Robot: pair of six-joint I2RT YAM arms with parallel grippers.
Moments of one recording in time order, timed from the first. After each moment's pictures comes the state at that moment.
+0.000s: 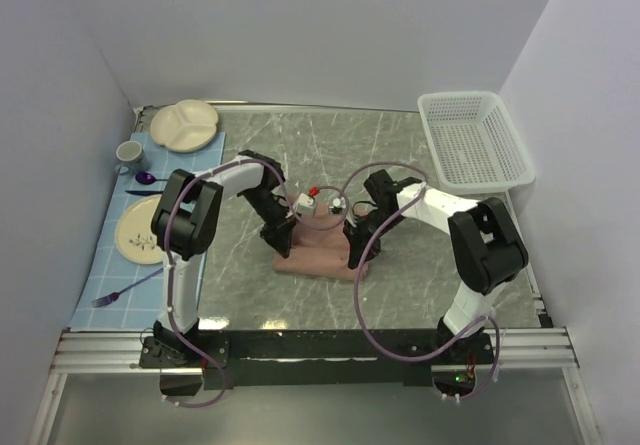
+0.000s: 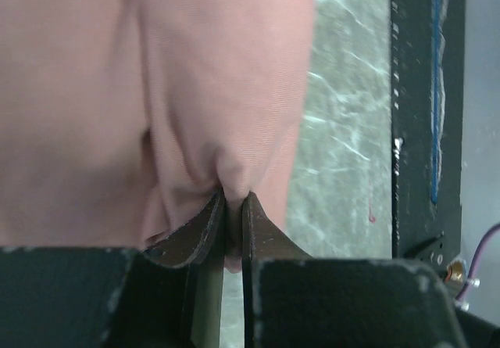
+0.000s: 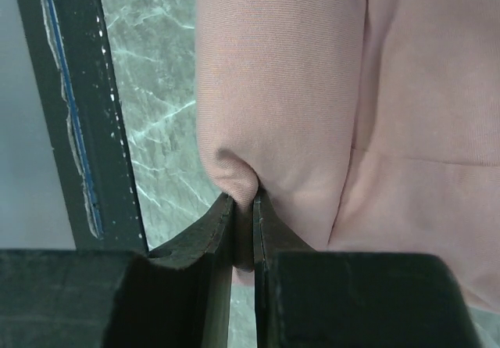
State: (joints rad) left arm -0.44 2.09 1.48 -1.26 0.85 1.22; right arm 0.45 1.73 1.05 -0.80 -0.84 -0.71
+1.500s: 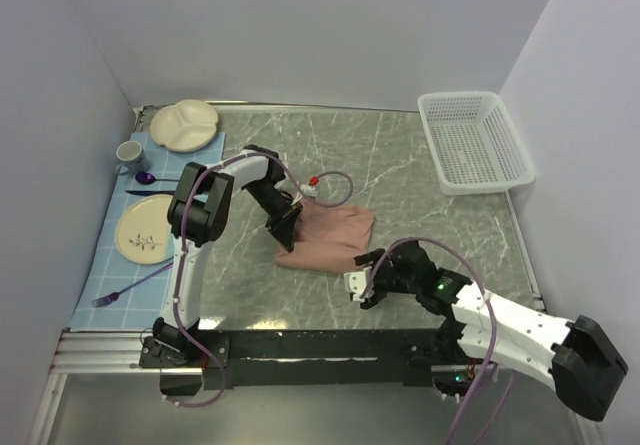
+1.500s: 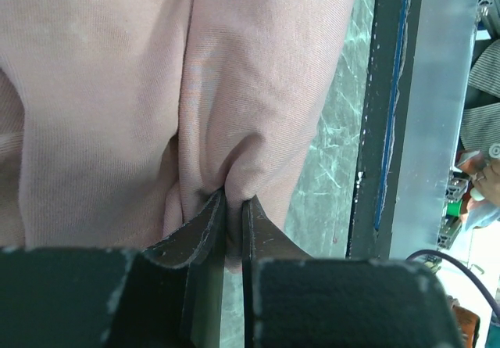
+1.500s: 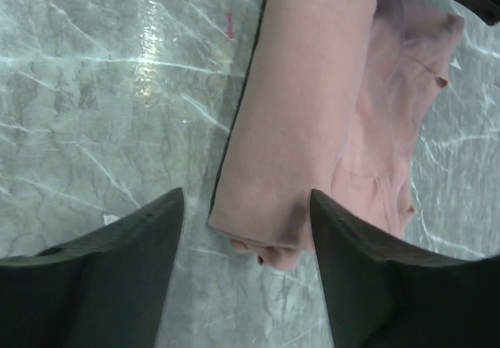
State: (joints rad) left arm -0.41 2.30 1.68 -1.36 0.92 1.03; right arm 0.78 0.85 0.29 -0.07 -0.35 -0.98
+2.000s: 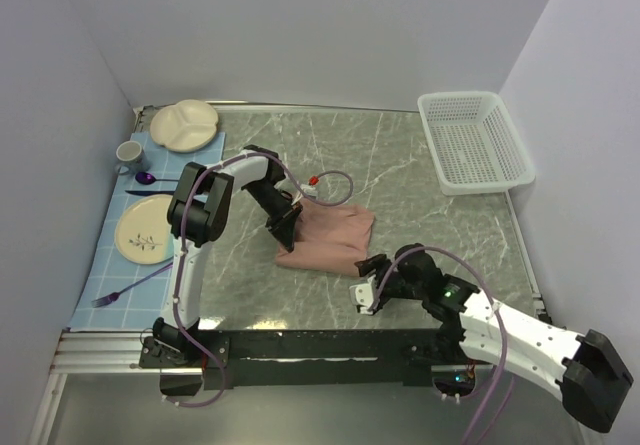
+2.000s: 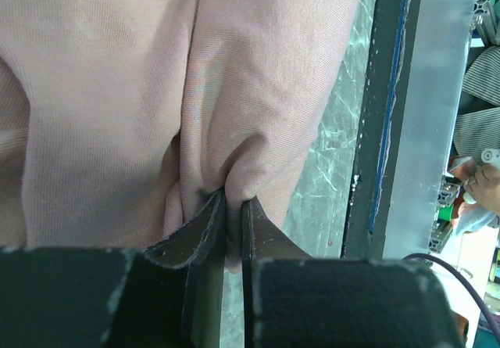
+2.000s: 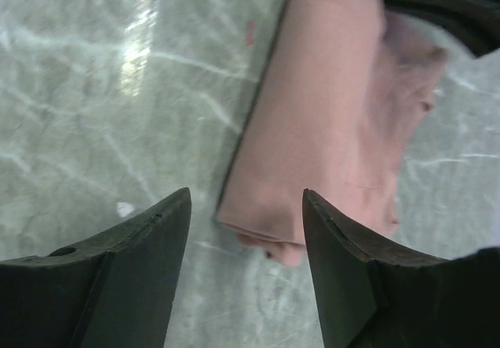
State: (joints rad) left arm -0.41 2.30 1.68 -1.35 0.93 1.00; right arm 0.79 0.75 0.25 -0.11 -0.39 -1.08
